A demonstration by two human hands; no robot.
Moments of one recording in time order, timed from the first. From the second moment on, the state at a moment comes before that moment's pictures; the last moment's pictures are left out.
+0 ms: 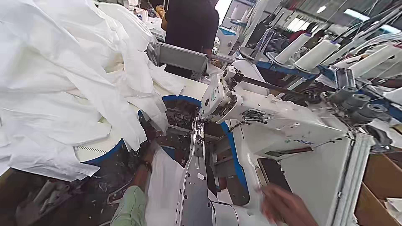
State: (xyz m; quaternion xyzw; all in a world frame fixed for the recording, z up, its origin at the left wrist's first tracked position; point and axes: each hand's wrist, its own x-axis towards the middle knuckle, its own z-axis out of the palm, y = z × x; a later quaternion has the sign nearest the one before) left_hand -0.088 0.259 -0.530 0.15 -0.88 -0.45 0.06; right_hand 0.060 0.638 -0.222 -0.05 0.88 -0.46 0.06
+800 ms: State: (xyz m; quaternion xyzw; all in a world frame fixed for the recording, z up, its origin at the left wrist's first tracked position) left_hand -0.018 0.305 -0.272 -0.14 -0.57 -0.76 -0.28; right_hand -0.003 0.512 -0.275 -0.24 0.89 -0.39 -0.09
